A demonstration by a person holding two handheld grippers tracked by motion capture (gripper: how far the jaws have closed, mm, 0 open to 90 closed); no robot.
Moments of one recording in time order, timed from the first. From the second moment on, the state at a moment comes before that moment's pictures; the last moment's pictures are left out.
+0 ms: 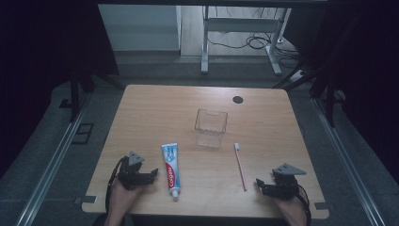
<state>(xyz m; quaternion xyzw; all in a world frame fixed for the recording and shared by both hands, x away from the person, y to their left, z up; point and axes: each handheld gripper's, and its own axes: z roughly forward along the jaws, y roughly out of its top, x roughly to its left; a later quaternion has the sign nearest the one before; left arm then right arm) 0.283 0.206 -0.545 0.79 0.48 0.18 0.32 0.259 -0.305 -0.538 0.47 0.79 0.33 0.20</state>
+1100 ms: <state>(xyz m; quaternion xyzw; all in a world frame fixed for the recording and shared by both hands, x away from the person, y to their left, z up) 0.283 0.205 -0.545 0.79 0.48 0.18 0.32 0.258 -0.290 -0.513 0.42 0.83 0.35 0.12</state>
